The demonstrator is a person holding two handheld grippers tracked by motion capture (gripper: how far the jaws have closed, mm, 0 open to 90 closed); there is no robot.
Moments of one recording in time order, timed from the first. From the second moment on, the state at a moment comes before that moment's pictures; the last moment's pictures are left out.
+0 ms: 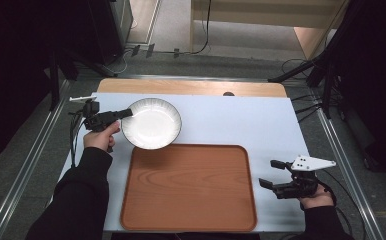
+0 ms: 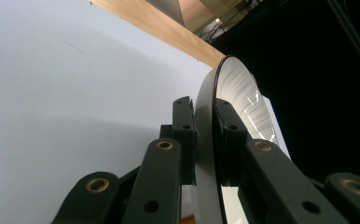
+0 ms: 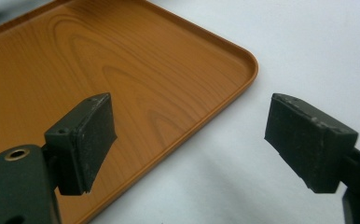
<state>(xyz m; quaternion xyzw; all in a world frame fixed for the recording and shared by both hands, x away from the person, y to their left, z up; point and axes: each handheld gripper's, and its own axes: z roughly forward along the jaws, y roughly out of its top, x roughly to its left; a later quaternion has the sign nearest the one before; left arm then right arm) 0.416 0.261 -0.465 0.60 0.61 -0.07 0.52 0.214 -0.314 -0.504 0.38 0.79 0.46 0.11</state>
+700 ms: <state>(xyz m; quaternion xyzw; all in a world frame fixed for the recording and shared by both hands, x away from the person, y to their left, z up) 0.379 0.260 -0.492 0.60 0.60 -0.10 0.51 0.212 -0.315 -0.501 0.37 0.80 0.46 0.12</state>
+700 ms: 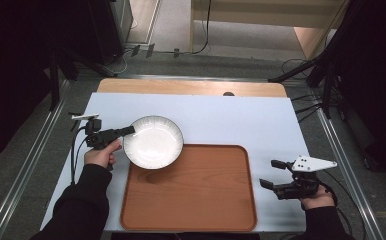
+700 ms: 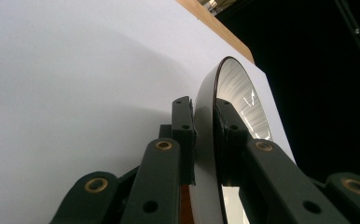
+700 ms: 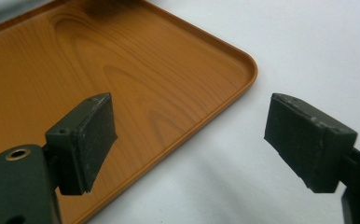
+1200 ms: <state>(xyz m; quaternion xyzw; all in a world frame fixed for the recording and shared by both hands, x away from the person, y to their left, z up) 0.349 0.242 -0.487 0.62 0.57 -0.14 0.52 0.213 -0.314 -0.500 0.37 0.80 0.46 0.12</state>
